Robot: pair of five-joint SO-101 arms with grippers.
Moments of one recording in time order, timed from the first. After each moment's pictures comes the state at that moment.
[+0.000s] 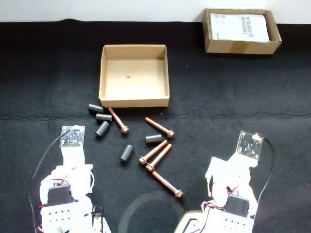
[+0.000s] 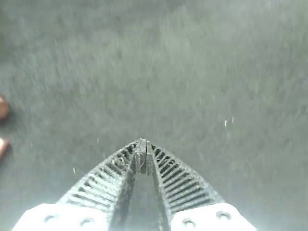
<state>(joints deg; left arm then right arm) -15.9 -95.3 96.1 71.7 -4.4 8.1 -103.6 95.7 63.3 -5.1</state>
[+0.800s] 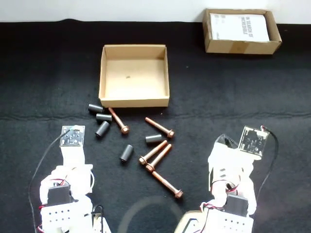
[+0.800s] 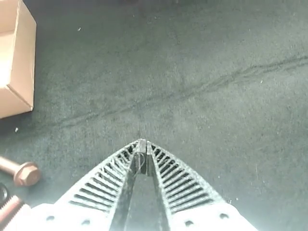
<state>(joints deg) -15.9 -95.3 96.1 71.7 -4.4 6.2 -103.6 95.7 45.9 -5.1</state>
